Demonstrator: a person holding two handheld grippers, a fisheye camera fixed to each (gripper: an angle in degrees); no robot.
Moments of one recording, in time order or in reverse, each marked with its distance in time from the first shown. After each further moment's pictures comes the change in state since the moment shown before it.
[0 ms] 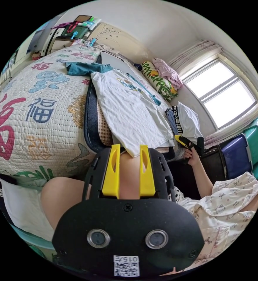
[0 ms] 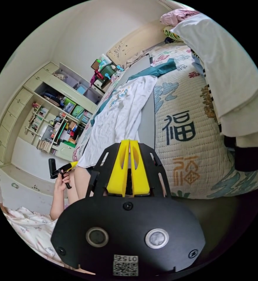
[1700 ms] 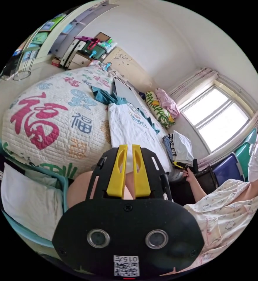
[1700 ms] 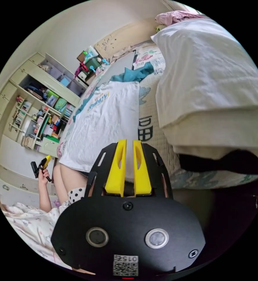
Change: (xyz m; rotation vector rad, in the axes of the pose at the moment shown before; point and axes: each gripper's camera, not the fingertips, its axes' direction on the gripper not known) left arm -0.012 -0.014 -0.224 0.291 -0.012 -0.052; right arm -0.119 -0.007 -0.016 -0.057 0.153 0.007
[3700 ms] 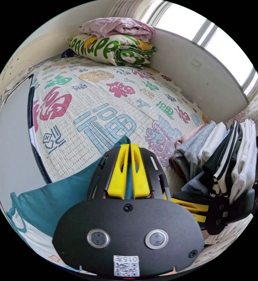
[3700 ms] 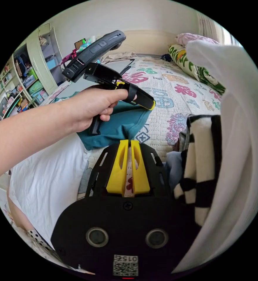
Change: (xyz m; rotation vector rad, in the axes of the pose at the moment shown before) left arm 0.614 -0.411 1.349 -0.589 -0.068 0.626; right arm -0.095 -0.288 0.162 -0.006 0.428 -0.267
